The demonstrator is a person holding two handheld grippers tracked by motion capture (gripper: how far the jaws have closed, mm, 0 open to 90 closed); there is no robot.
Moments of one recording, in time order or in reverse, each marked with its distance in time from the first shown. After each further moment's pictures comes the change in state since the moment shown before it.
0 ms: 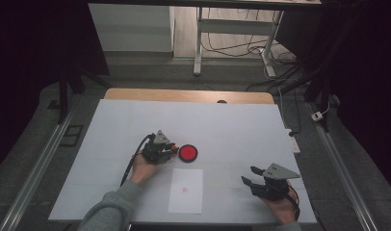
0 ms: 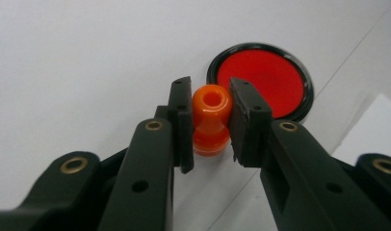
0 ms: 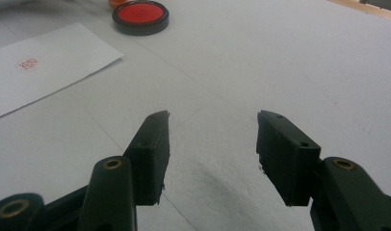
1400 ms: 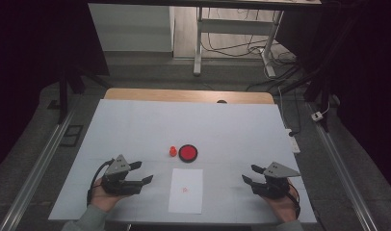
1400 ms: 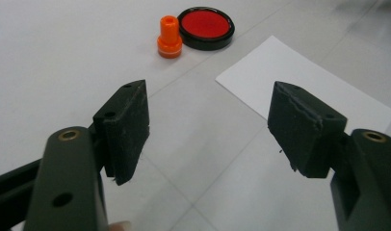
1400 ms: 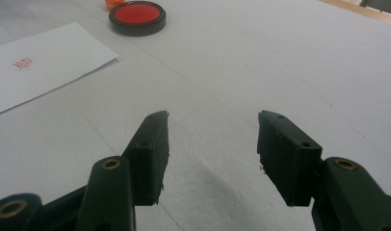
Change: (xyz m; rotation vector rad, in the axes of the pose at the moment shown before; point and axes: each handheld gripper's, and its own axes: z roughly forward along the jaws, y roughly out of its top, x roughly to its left) left arm -0.022 -0.077 -0.124 -0.111 -0.051 -0.057; right arm -0.006 0.001 0.002 -0.004 0.004 -0.014
